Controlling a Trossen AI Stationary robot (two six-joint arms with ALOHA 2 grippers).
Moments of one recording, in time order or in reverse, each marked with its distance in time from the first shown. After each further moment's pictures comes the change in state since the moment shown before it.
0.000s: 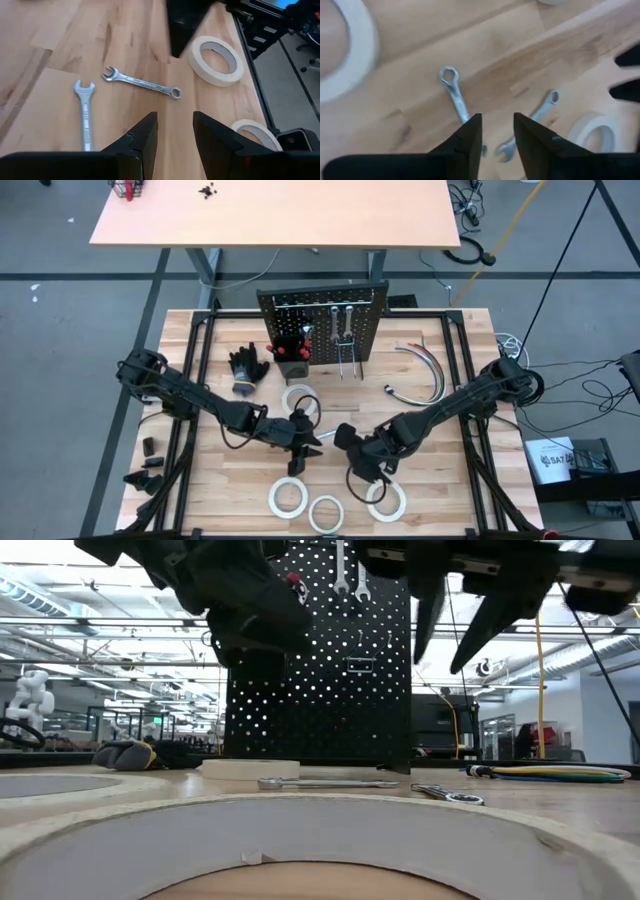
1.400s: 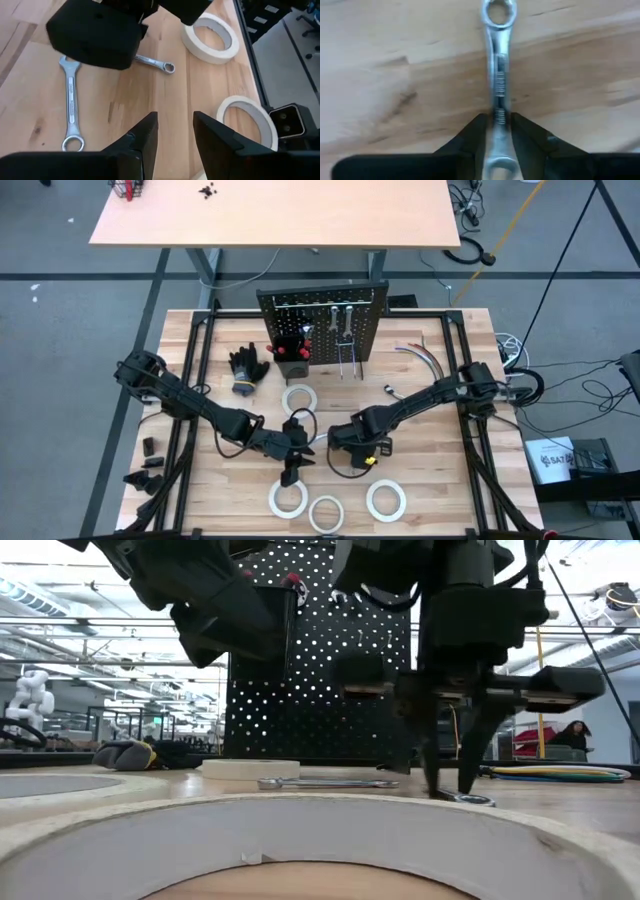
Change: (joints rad) left arm -0.078 -0.006 0.000 -0.075 -0.045 -0.052; right arm -0.153 0.234 0.004 -0.056 -0.247 -0.347
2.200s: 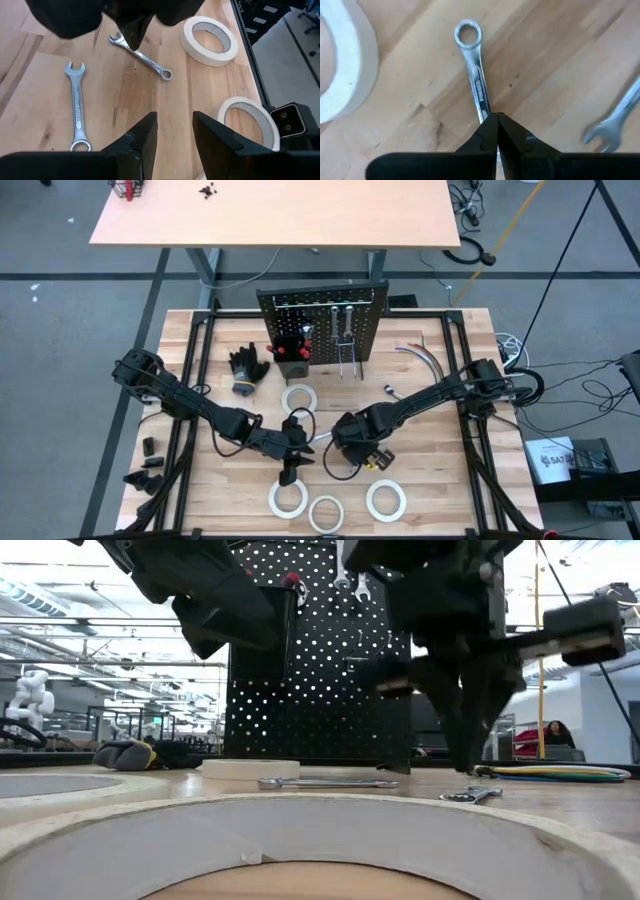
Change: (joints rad) left arm -0.006 -0.023 0.000 -0.012 -0.019 0.045; right arm -0.003 -0.073 -0.007 -0.052 -0.030 0.633
